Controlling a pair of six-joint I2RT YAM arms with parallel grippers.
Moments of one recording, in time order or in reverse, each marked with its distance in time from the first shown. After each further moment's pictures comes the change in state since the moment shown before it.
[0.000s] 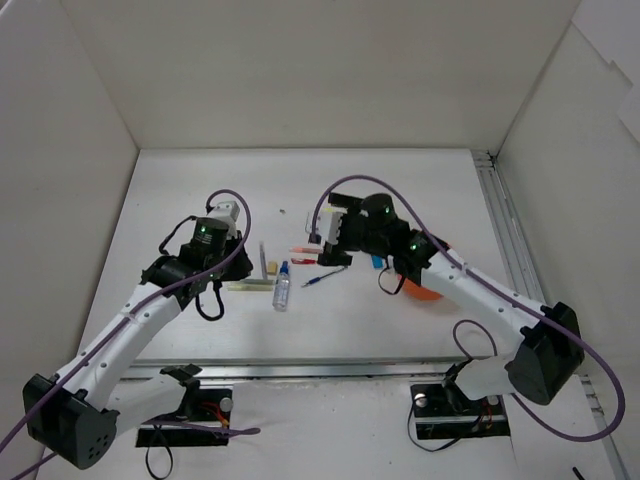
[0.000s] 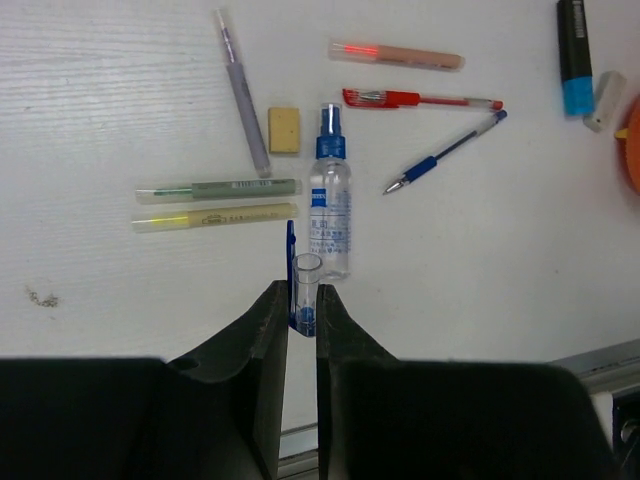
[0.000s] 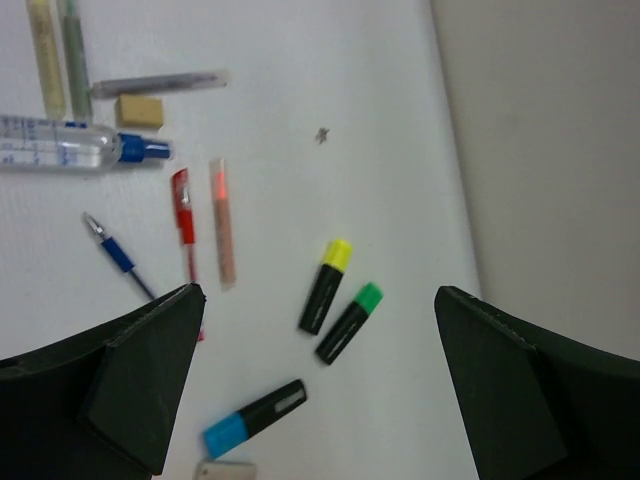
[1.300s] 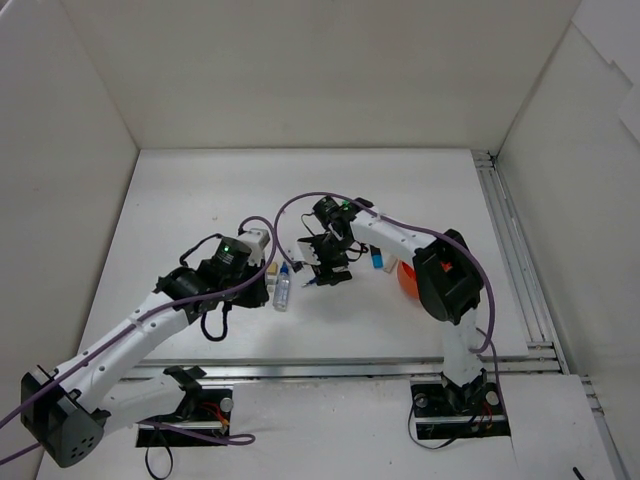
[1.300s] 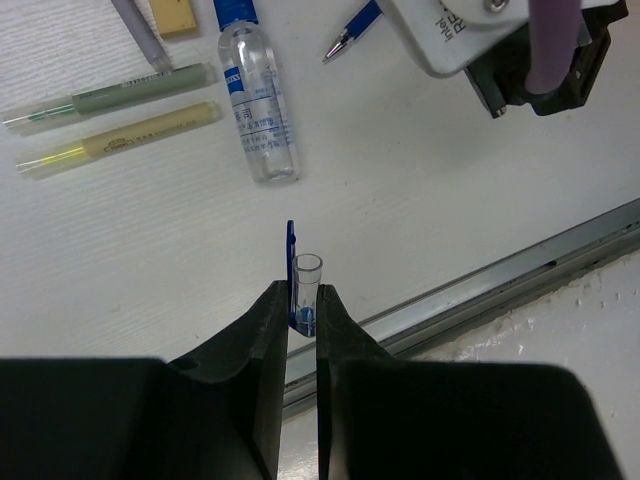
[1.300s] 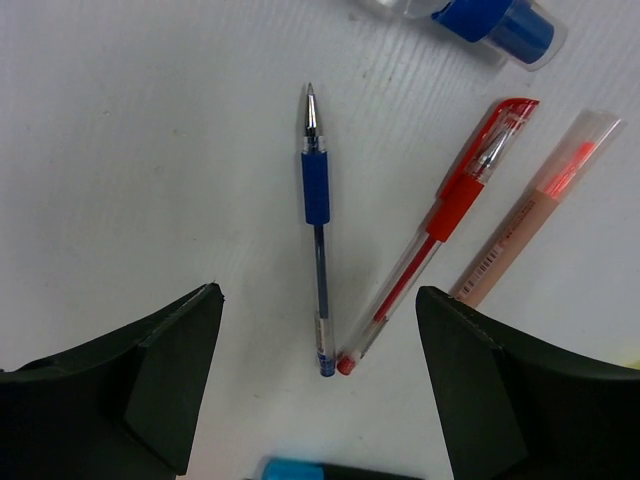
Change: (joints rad) left arm -0.189 -0.037 -0.064 -0.081 0.074 0.051; right arm -0.053 0.698 0.539 -0.735 -0.224 -0.454
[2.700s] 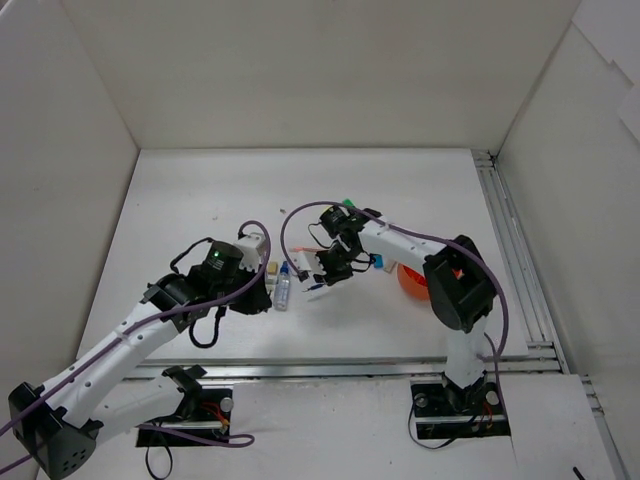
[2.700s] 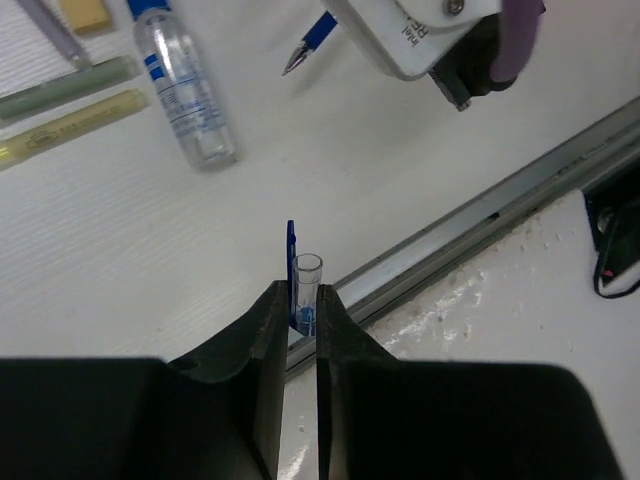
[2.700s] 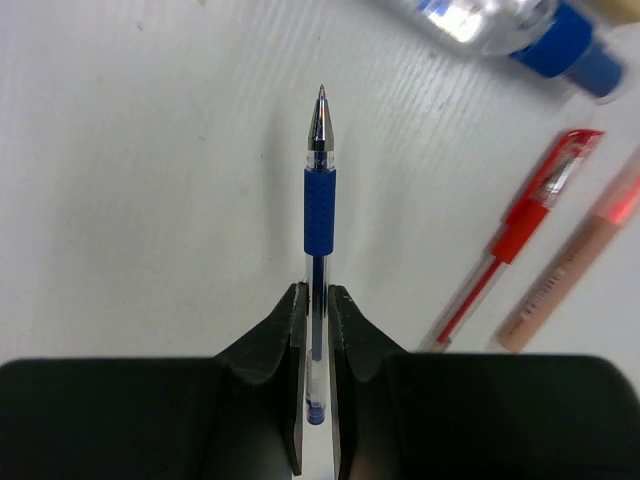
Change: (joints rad) left arm -0.010 -0.087 -0.011 -0.028 0.090 0.019; right arm 0.010 -0.076 -0.162 0.092 -0.065 0.020
